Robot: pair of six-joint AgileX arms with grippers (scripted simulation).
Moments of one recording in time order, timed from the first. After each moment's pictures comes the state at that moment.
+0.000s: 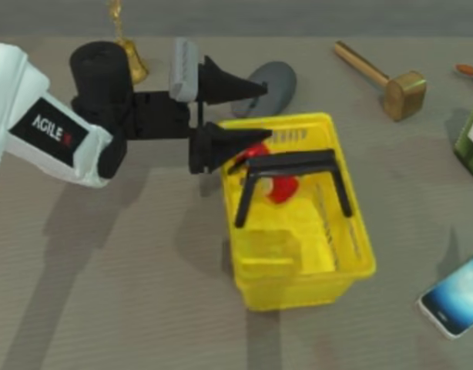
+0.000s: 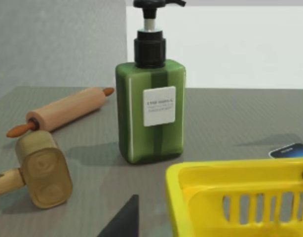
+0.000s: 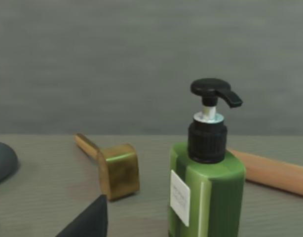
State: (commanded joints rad) left arm -0.30 2.35 1.24 1.07 1.27 0.04; right arm 0.00 0.00 0.00 0.00 0.00 0.00
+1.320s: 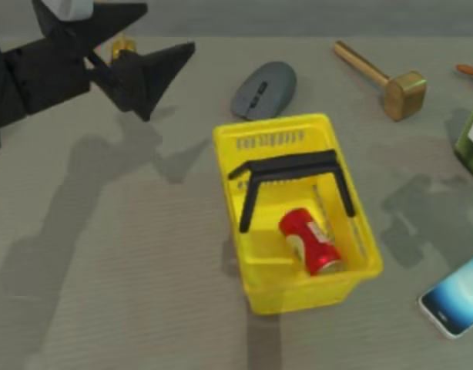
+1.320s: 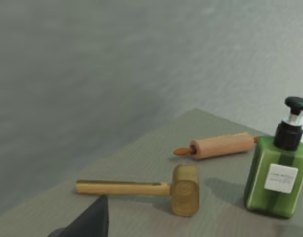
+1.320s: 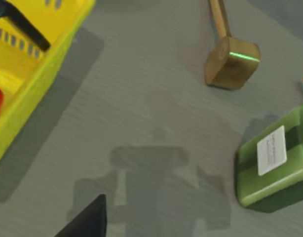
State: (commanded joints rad) left arm -0.18 1.55 0.82 0.66 0.81 -0.05; right arm 0.27 0.82 0.78 -0.58 0.00 -0.41
